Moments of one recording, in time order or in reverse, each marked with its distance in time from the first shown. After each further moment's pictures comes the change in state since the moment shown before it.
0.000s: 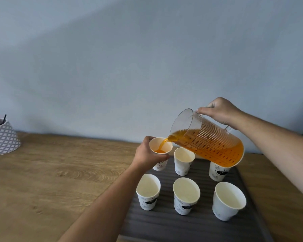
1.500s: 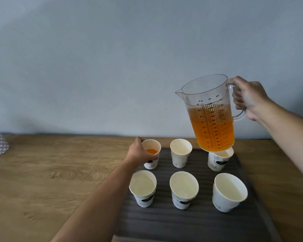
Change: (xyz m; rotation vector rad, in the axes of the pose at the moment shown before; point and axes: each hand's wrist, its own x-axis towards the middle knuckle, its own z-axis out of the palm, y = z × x) left_hand 0.037 -0.037 0.013 0.245 -0.089 -0.179; right_hand 0.004 0.057 -0.021 0.733 0.331 0.221
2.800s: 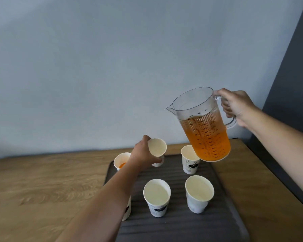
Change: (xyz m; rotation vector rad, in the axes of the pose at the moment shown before) left_hand -0.007 0.080 0.052 0.195 -0.032 0.314; right_hand -0.015 -0.001 -0.074 -0.128 0.033 0.002
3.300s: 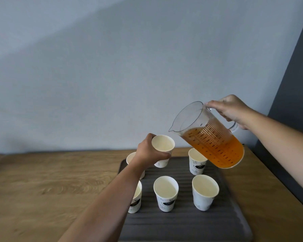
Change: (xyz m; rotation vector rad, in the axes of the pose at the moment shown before) left_hand -0.047 0.017 -0.039 -0.297 0.074 -0.025; right_hand -0.024 -0.029 0.016 -0.318 -0.187 -0.074
